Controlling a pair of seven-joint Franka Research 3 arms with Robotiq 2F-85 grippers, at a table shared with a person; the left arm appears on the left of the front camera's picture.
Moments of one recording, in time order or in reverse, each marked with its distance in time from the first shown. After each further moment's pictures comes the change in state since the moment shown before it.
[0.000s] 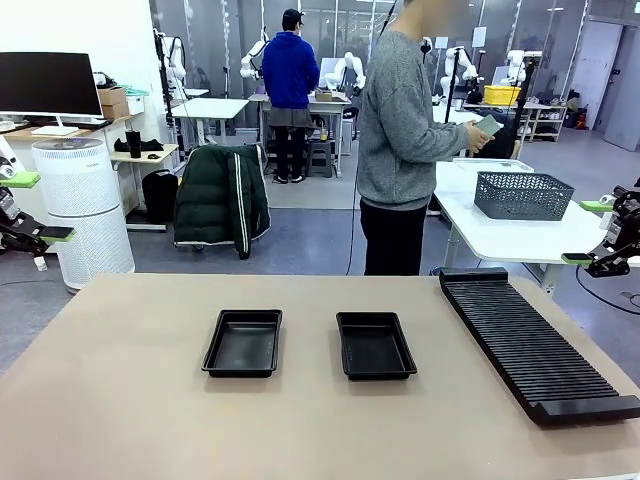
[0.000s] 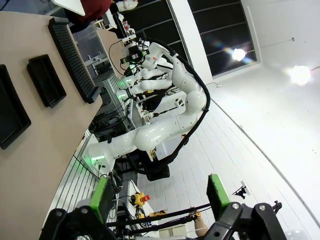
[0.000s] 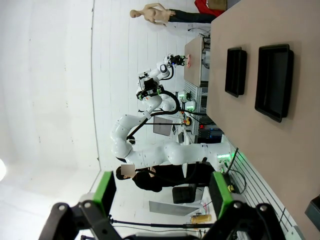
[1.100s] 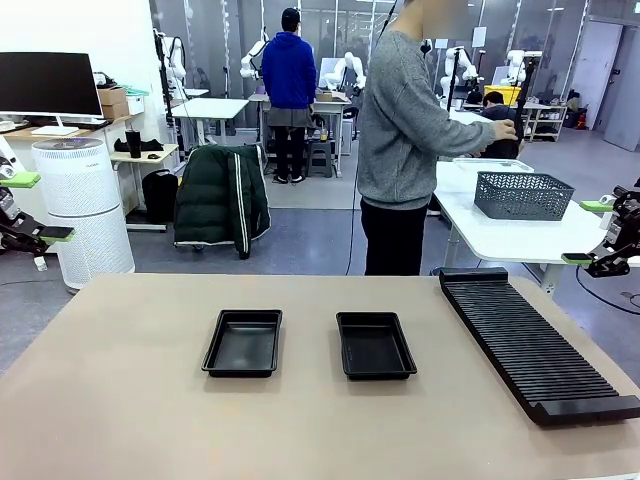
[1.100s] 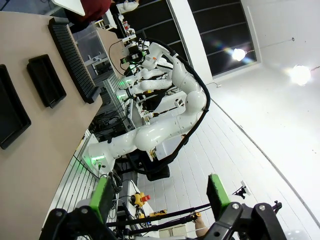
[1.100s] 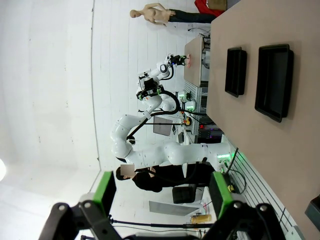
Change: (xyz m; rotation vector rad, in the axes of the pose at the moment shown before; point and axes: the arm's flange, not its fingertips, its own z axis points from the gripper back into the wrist) left arm 0.000 0.000 0.000 0.000 0.000 0.000; right arm 0.000 0.000 0.000 0.000 0.000 0.000
